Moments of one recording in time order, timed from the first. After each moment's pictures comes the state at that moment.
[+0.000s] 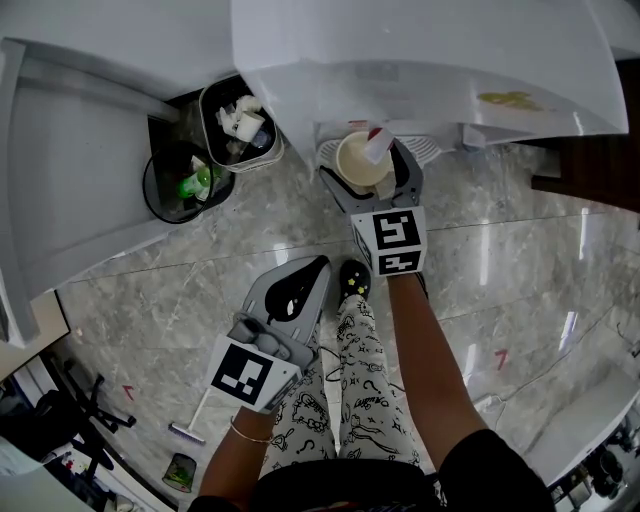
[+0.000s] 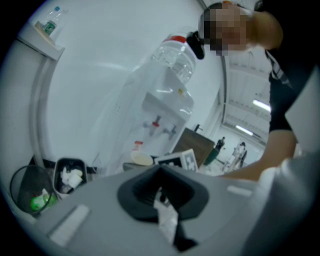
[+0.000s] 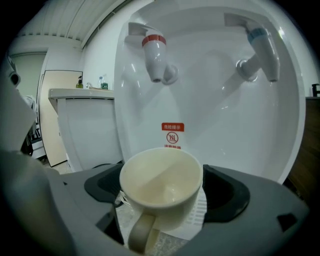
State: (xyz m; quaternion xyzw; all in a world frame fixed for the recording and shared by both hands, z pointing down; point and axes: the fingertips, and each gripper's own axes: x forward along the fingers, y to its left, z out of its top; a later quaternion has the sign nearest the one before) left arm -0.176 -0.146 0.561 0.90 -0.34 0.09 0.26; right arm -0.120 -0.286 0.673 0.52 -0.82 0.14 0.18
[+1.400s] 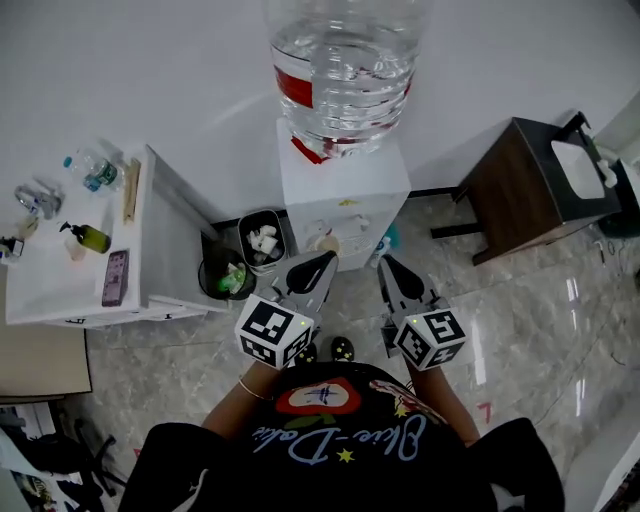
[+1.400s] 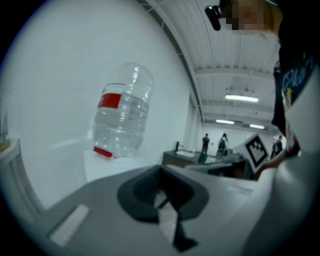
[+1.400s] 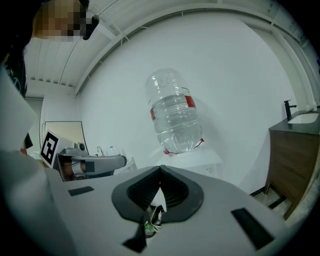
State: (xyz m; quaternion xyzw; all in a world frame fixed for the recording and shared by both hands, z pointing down) left arm -0.136 -0.119 0.240 0.95 -0.28 0.05 0.10; right arm -0.053 -0.106 0.258 0.56 -0.81 0.16 0.01
